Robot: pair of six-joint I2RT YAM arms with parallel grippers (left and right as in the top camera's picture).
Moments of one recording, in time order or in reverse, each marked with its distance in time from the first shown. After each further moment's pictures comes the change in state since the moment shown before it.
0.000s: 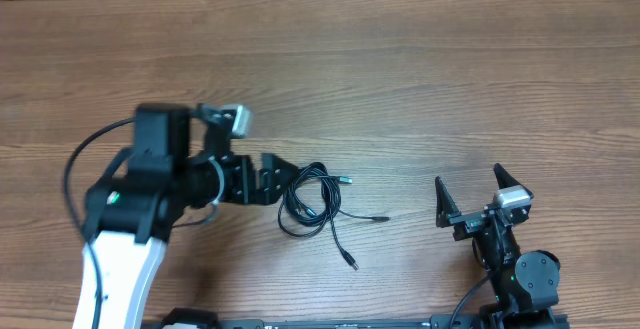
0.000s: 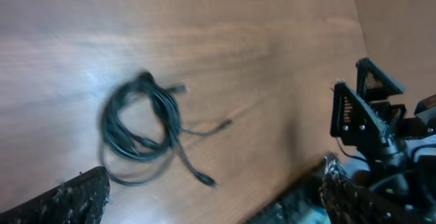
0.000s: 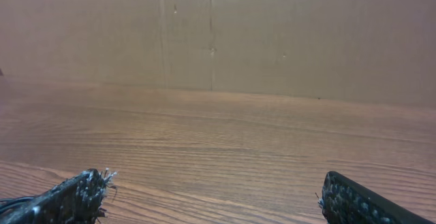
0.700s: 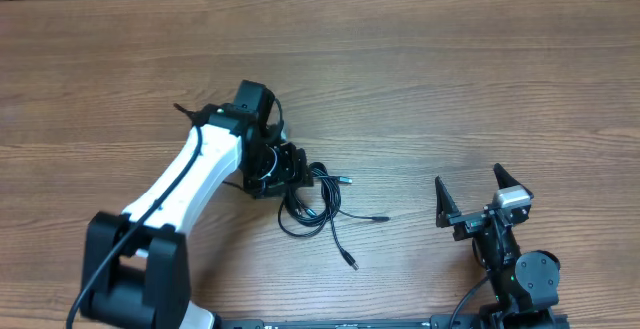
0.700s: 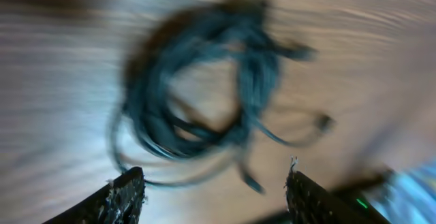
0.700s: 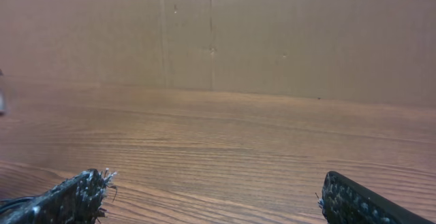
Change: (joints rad) left arm -0.154 0.578 0.000 0.071 -0.204 -0.236; right arm 0.000 0.000 0.000 0.000 0.000 0.000
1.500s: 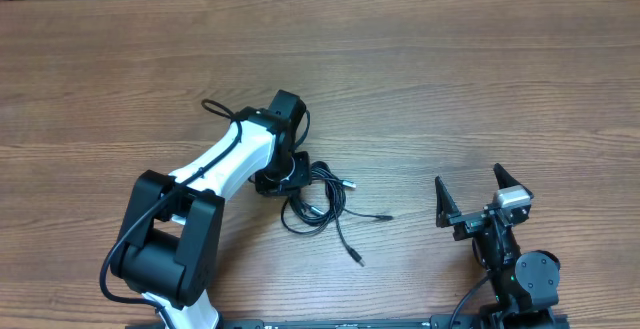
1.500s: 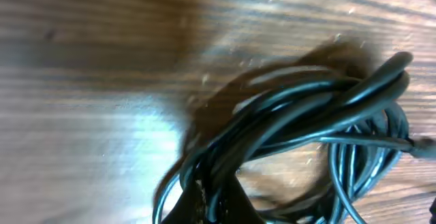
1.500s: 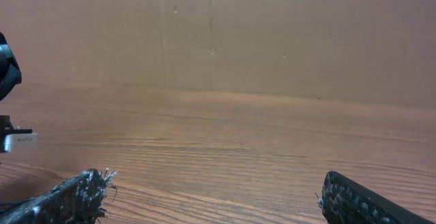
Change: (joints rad) left arm -0.109 0.159 0.020 0.068 -0.232 -0.071; right arm 0.000 0.000 0.000 0.000 0.000 -0.001
